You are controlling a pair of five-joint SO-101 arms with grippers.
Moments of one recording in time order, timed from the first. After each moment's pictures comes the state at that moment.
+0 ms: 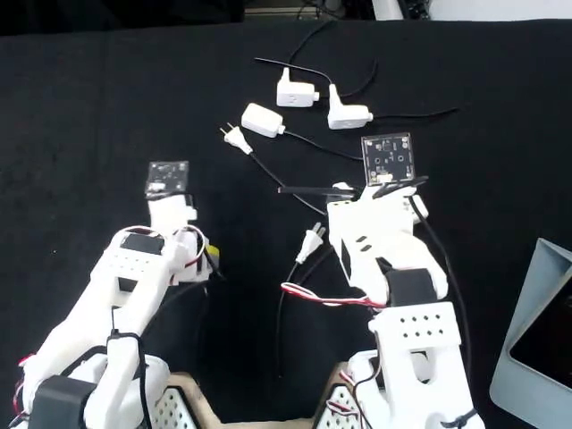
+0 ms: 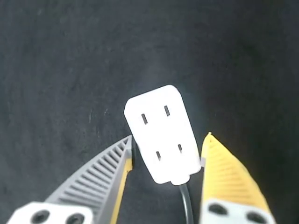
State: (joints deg) left arm 5.8 -27.5 62.6 43.2 9.2; right arm -6.5 -58.7 65.4 40.6 1.7
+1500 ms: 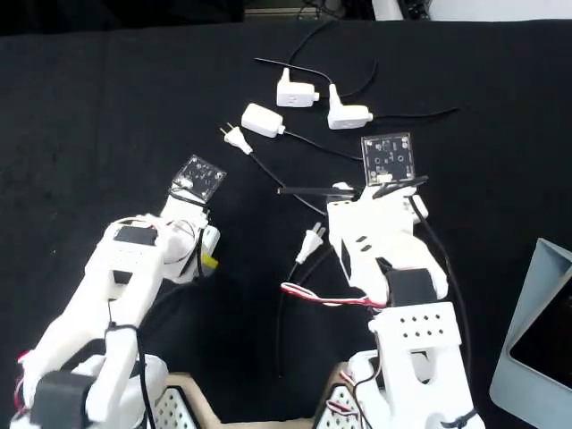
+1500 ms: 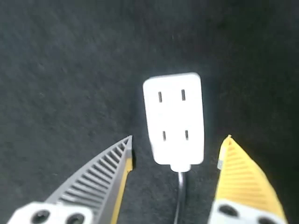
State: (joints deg) left arm 3.3 -25.6 59.4 42.4 -23.8; right arm -6.5 -58.7 65.4 40.6 1.7
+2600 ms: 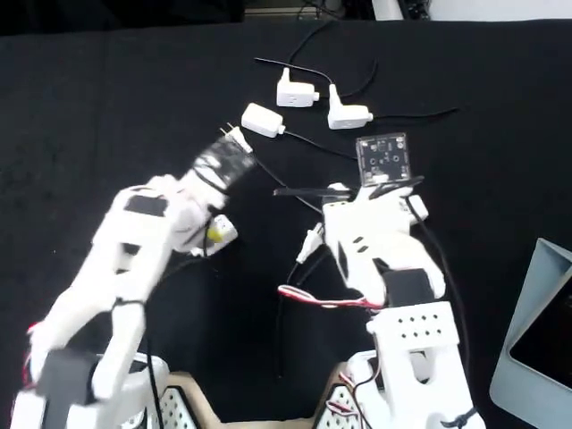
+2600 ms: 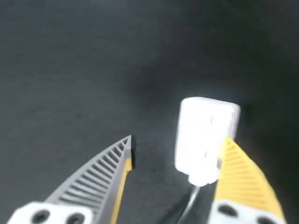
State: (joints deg) left arm 5.1 -18.4 45.3 42.1 -38.5; right arm -8.8 -58.7 65.4 40.6 1.7
